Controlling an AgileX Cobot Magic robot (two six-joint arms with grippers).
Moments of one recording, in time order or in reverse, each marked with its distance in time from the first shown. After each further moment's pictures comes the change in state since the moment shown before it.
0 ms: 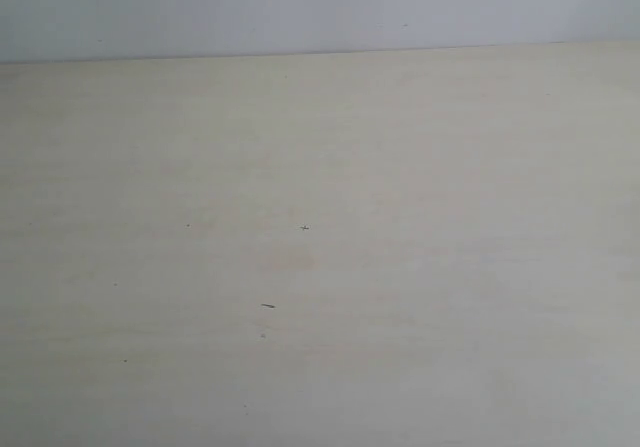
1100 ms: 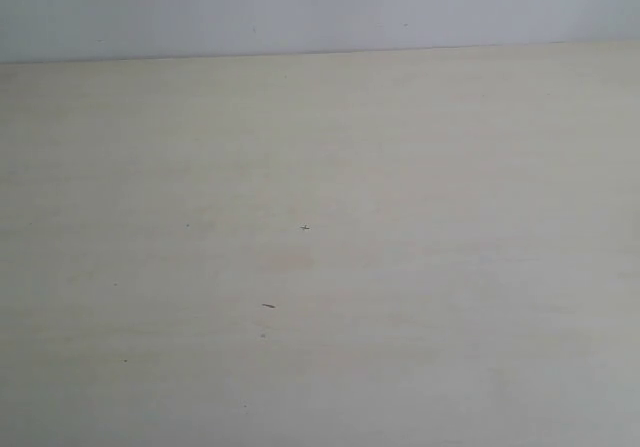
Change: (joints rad) left arm 0.000 0.000 0.000 0.000 0.000 0.000; right arm 0.000 -0.002 -0.007 -0.045 -0.102 0.000
